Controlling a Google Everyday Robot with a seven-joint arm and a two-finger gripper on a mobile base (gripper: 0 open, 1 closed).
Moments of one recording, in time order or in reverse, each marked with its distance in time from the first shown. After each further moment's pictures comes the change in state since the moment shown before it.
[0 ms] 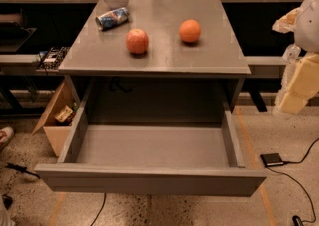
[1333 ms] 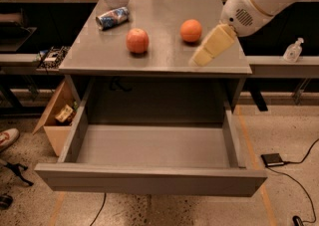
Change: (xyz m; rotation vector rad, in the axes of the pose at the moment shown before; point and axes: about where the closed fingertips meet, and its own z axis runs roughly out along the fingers) arm -0.105 -0.092 0.087 -0.085 -0.305 0.333
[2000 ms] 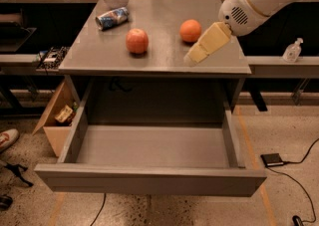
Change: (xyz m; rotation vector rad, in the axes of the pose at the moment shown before) arm -0.007 -0.002 0.007 -0.001 -0.011 0.097
